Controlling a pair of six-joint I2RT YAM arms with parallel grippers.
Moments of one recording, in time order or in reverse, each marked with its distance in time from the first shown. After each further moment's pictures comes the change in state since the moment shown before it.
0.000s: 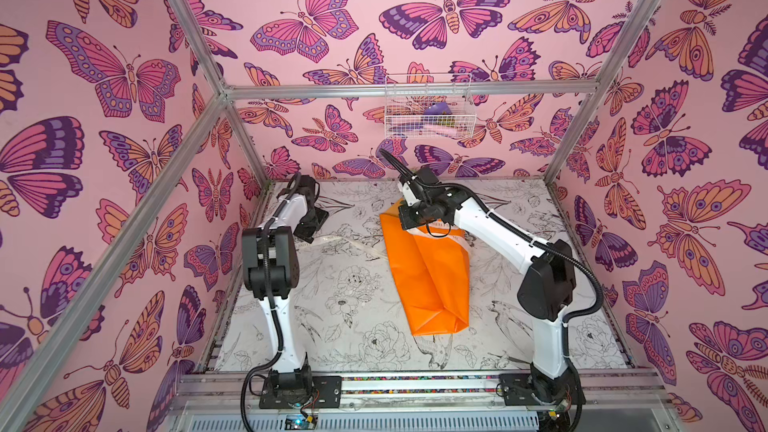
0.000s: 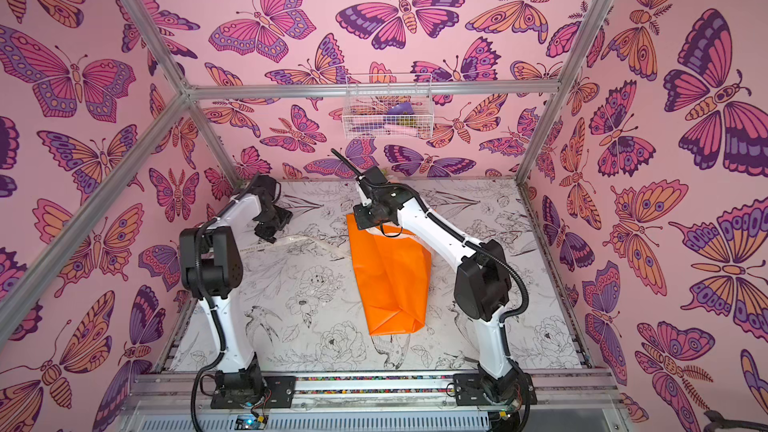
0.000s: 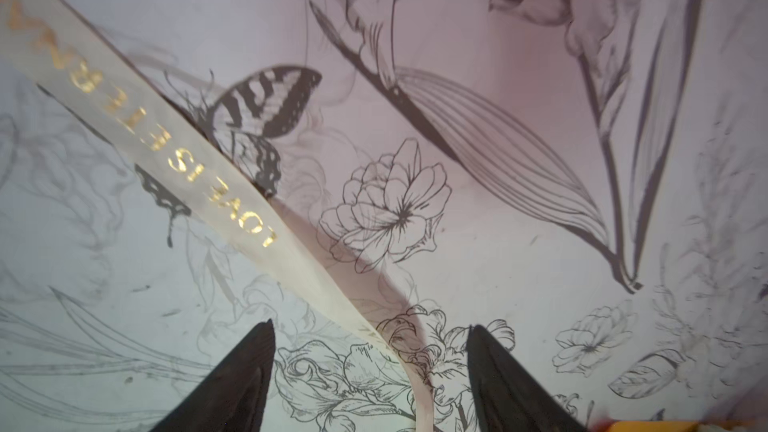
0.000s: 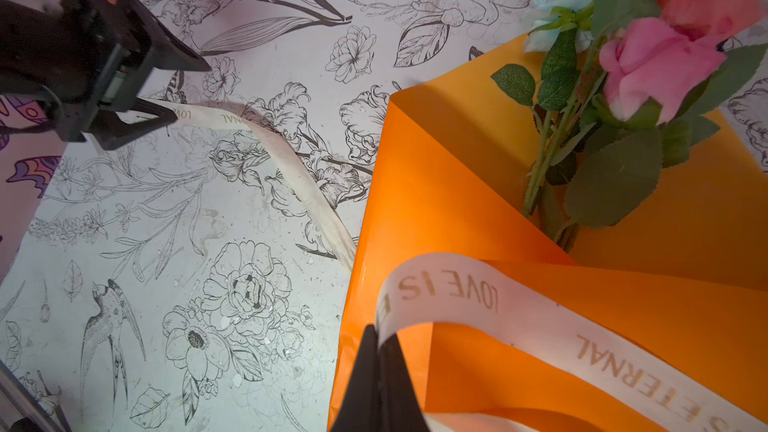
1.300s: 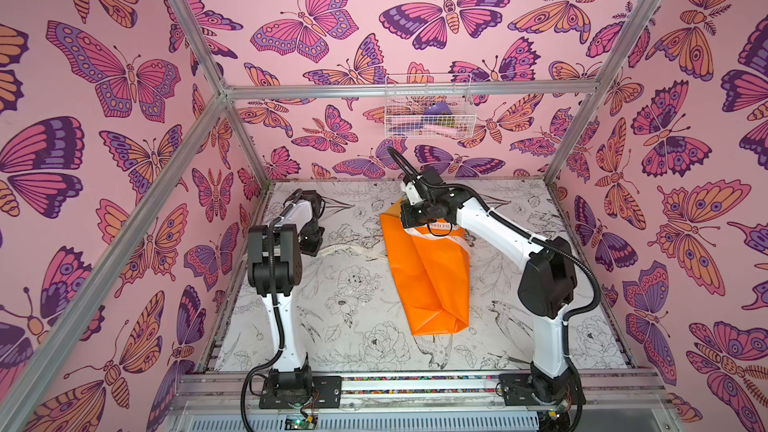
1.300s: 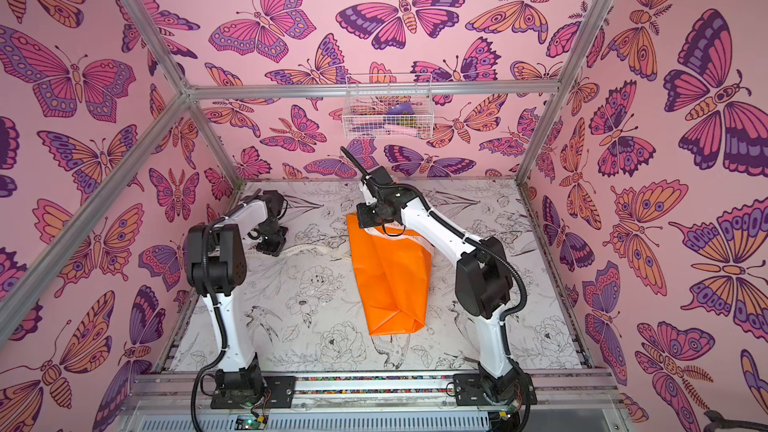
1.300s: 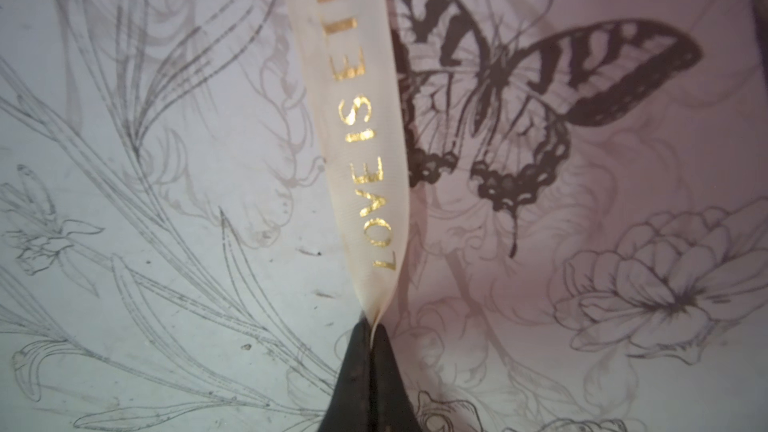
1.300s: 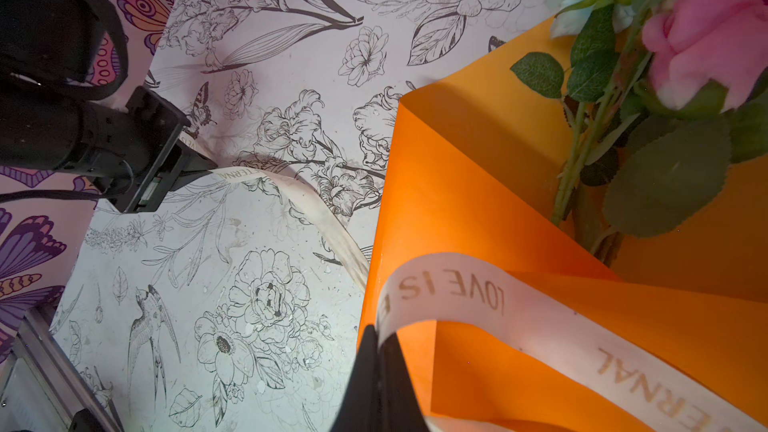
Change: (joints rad) left arm 0.005 -0.004 -0.124 -0.098 -0.082 -0.256; right arm -0.042 0.005 -0.052 0.074 -0.100 0.044
